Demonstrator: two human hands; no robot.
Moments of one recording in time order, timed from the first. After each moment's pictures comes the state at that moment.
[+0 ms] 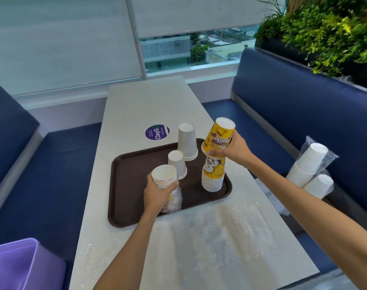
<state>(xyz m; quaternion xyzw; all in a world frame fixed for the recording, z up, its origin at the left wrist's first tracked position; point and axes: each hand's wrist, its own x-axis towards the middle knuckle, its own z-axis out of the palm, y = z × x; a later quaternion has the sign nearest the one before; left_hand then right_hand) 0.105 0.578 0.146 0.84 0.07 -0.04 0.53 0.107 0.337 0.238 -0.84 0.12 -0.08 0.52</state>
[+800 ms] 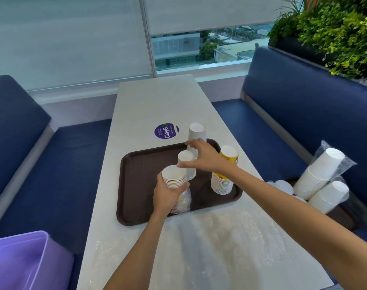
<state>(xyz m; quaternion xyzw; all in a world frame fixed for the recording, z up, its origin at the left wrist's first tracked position) 0.109 0.579 0.140 0.83 0.06 -0.04 0.55 0.130 0.424 0.235 -0.94 -0.05 0.01 0.35</state>
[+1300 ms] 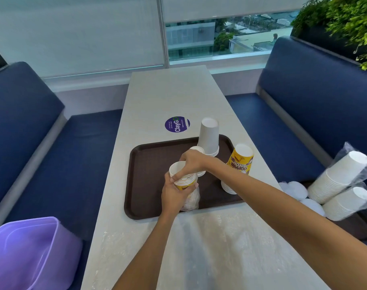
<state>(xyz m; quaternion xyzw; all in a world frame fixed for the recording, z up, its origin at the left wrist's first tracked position) 0.107 0.580 0.124 0.83 0.08 -0.02 0.54 0.171 0.474 0.211 -0.95 -0.10 0.21 0.20</state>
